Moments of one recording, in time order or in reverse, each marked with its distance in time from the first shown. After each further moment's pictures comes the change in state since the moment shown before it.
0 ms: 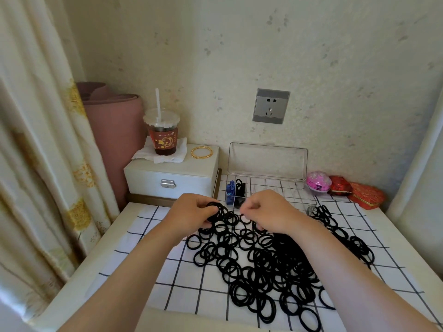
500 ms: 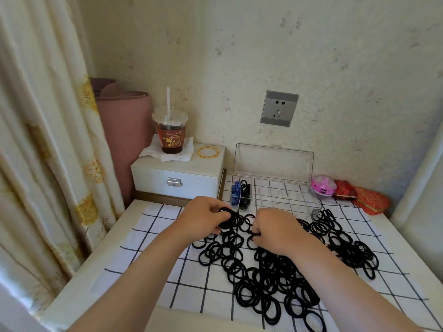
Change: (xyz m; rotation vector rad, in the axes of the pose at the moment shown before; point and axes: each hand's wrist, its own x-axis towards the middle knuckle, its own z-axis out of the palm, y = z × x) left_hand -0.002 -0.006 0.006 0.090 -0.061 0.044; right_hand 0.002 0.019 0.026 -0.743 -0.039 -0.114
